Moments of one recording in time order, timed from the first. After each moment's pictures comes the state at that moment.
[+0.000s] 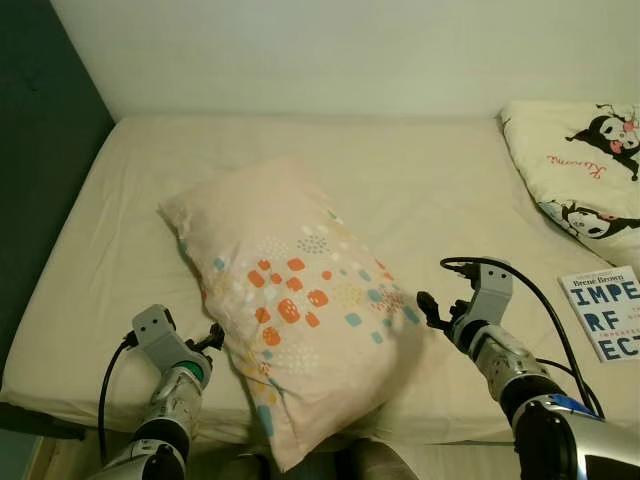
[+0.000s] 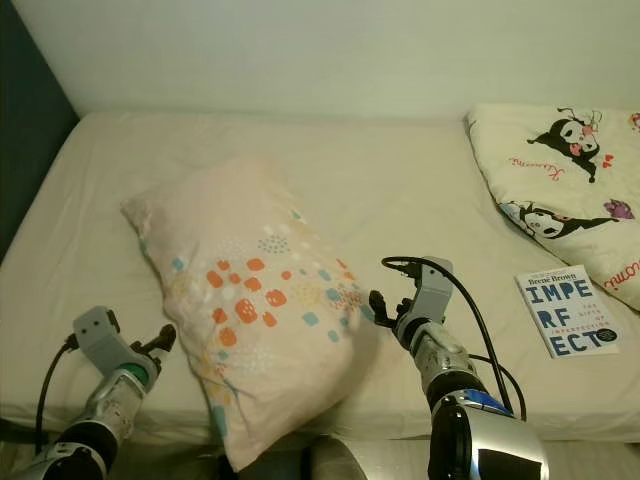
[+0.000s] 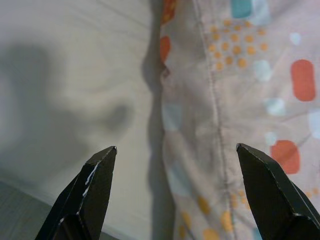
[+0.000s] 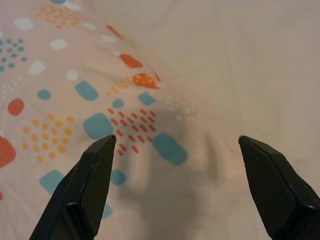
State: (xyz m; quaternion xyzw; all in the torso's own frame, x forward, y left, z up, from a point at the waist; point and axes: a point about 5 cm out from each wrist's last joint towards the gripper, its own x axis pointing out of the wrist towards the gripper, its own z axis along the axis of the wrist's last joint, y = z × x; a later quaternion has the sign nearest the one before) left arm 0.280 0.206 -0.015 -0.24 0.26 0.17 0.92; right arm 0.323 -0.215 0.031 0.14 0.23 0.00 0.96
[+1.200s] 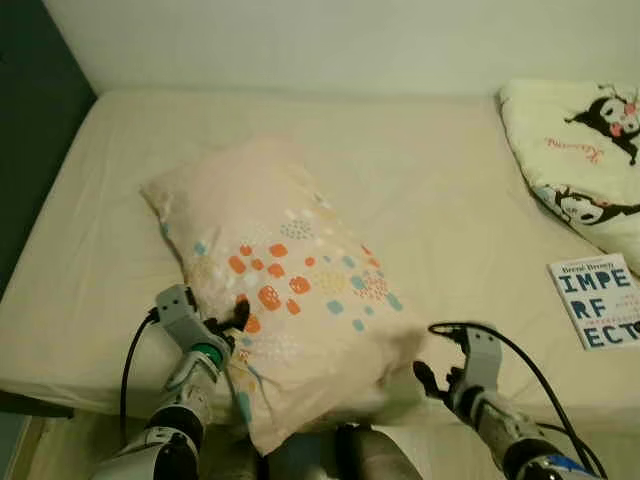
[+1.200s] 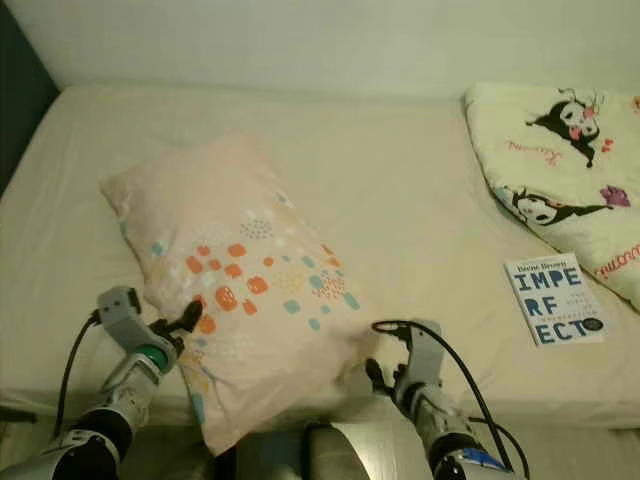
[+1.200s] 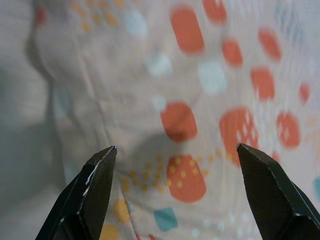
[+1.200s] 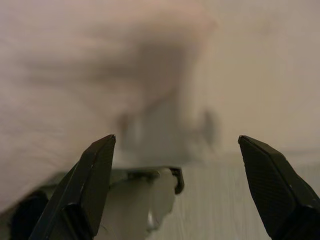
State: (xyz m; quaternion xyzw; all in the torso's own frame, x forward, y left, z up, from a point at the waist) left arm 0.299 0.166 0.000 -0.23 0.21 0.04 0.95; right arm 0.253 -0.223 -0.032 0.11 0.34 0.00 0.93
